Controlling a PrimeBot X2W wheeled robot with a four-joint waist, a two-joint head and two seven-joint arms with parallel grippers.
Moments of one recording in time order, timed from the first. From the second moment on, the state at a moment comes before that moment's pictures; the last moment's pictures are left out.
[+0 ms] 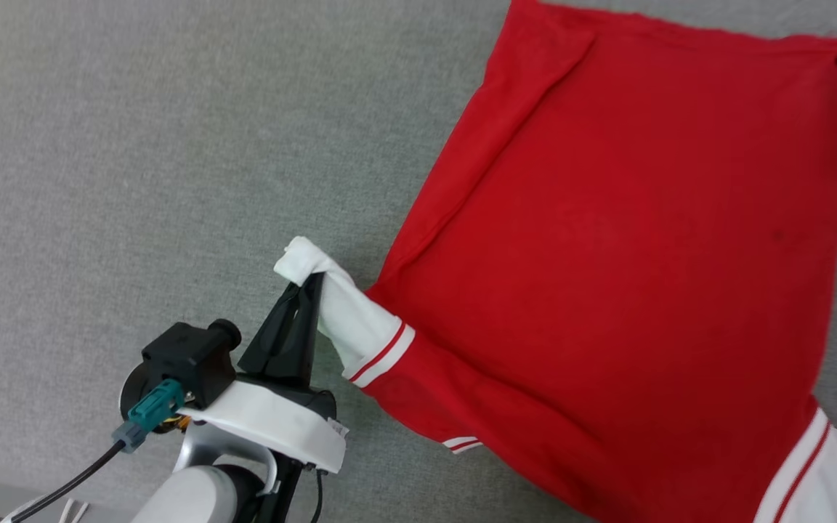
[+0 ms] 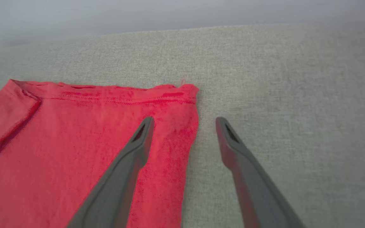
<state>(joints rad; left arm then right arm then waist) -0.19 0.39 -0.48 -0.23 -0.58 0.25 -0.04 -0.97 -0.32 -0.15 0.68 0.29 0.13 0.63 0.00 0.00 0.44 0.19</state>
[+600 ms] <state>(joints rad) -0.23 0.36 -0.49 -0.14 -0.59 0.21 -0.08 -1.09 -0.34 -0.18 0.82 0.22 0.13 0.75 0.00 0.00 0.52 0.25</state>
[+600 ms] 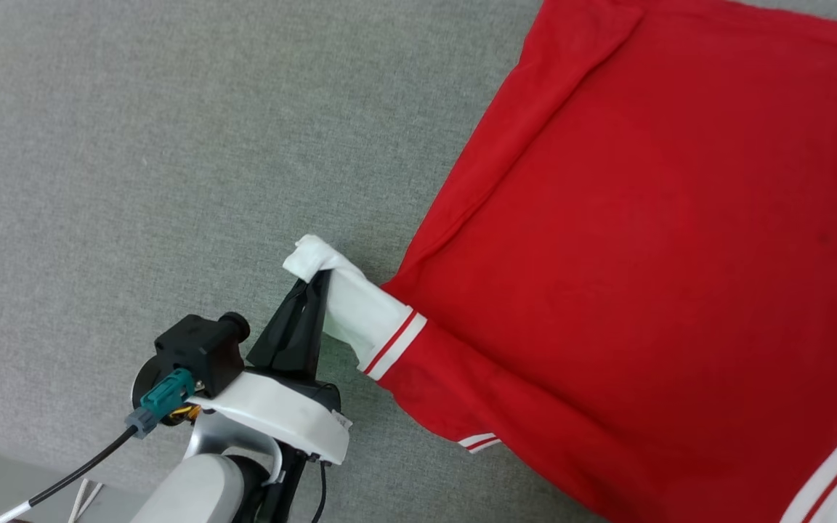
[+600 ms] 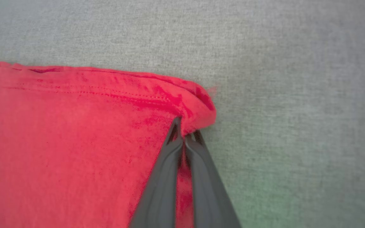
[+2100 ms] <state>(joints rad) 0.11 0.51 -0.36 -0.19 -0.68 0.40 0.01 0.14 -0.20 -0.17 -0.13 0.39 0.13 0.53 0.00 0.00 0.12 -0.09</state>
